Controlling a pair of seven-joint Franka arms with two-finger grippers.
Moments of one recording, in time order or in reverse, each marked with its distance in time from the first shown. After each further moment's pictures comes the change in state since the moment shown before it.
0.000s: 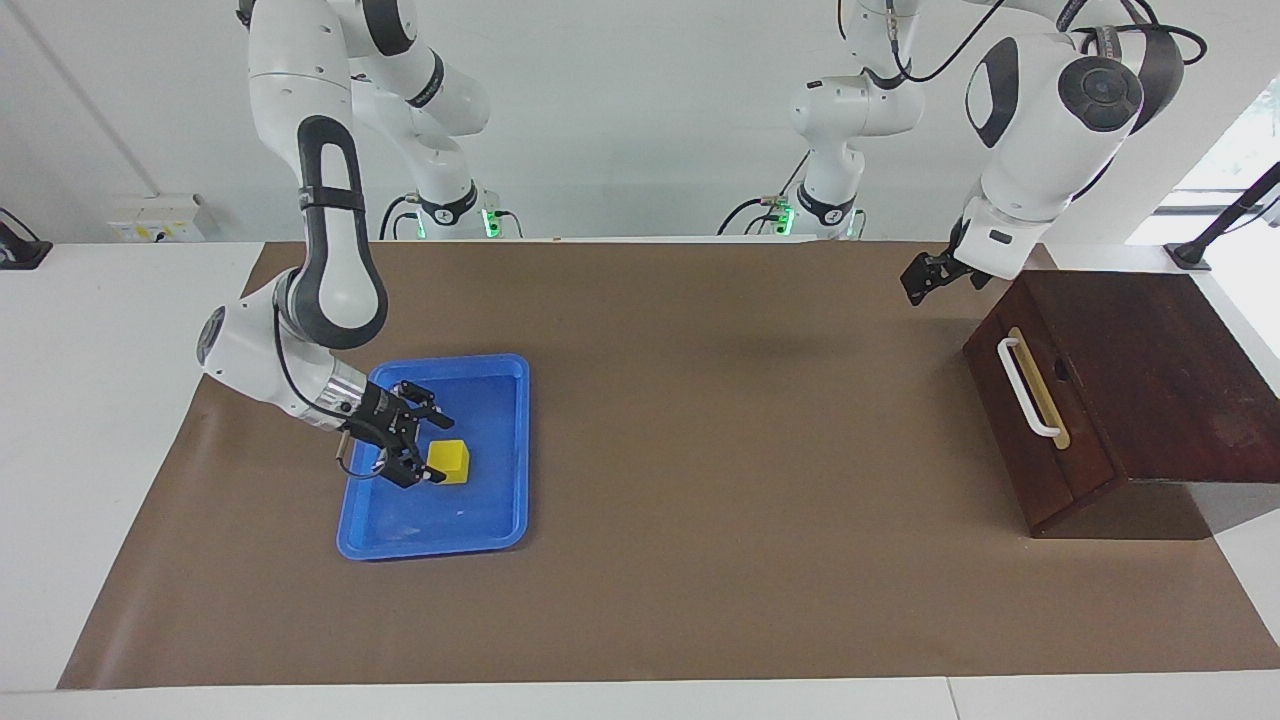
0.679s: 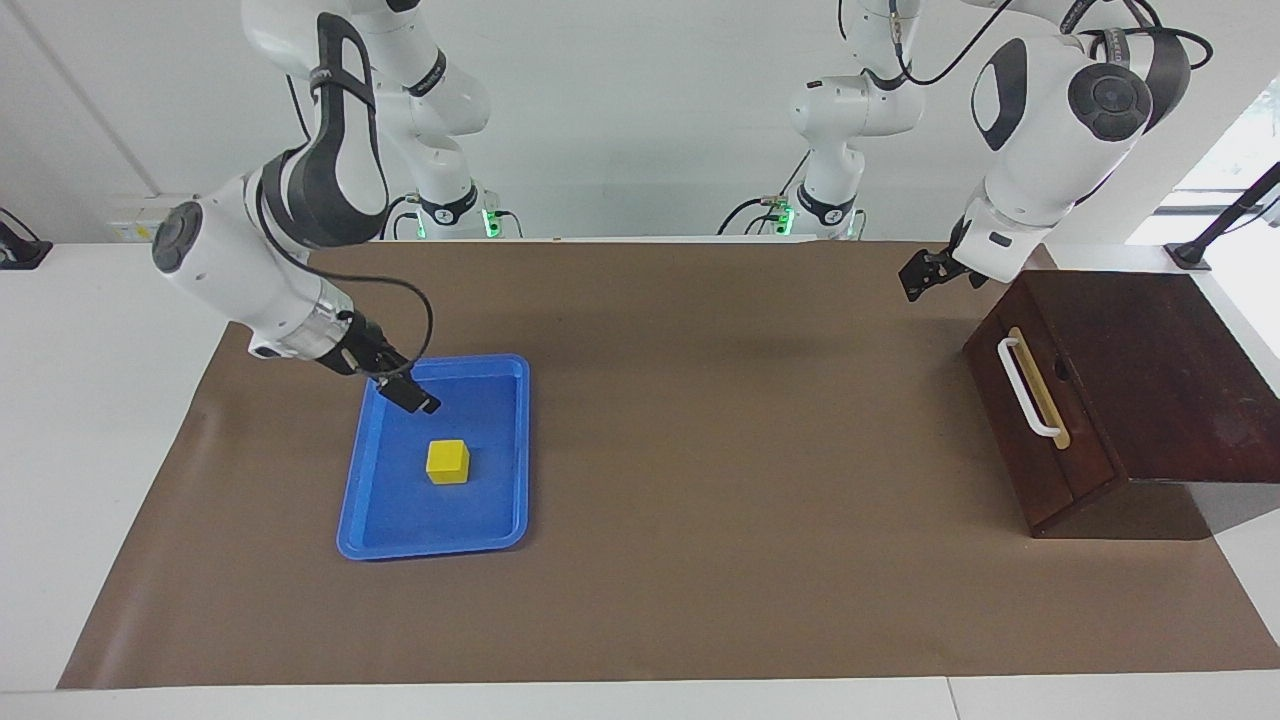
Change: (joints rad) left arm -0.003 0.016 0.013 0.037 -0.017 -0.055 0.077; right arm 0.023 -0.250 -0.001 0.109 -0.414 -0.343 -0.362
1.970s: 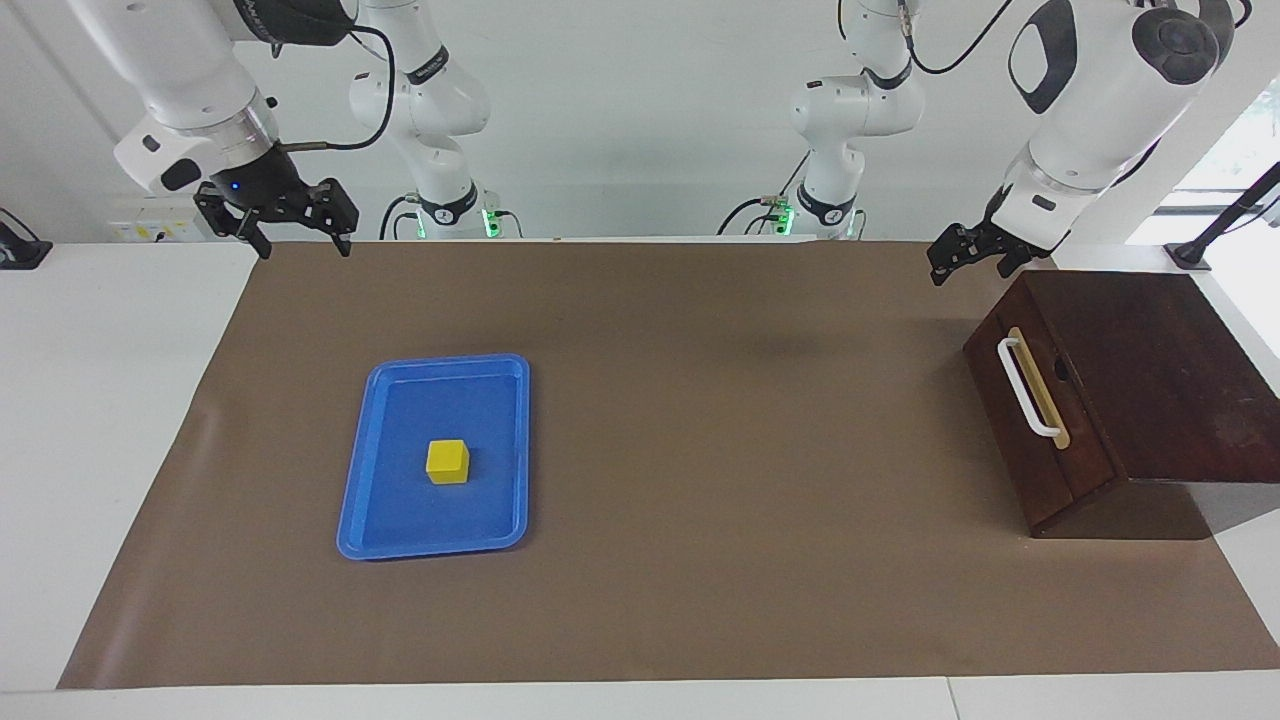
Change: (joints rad) left arm 0.000 -0.021 0.041 0.059 -0.035 0.024 0.080; right arm -0.019 -0.162 0.005 0.193 -0.347 -0.339 -0.676
